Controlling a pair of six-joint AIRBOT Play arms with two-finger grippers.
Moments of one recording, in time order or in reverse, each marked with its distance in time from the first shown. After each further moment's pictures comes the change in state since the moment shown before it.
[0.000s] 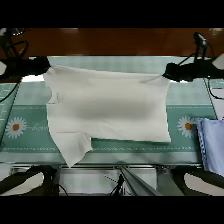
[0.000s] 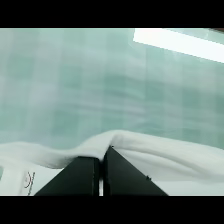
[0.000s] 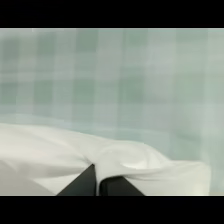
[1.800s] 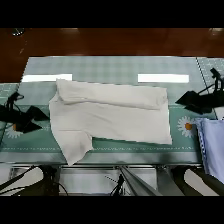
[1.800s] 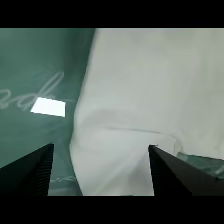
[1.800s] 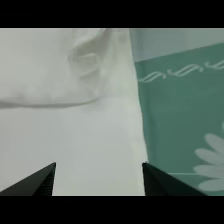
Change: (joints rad) left arm 0.533 0.050 -0.455 -0.173 -0.669 0.216; right arm -0.342 0.292 -0.455 0.083 0.235 -0.133
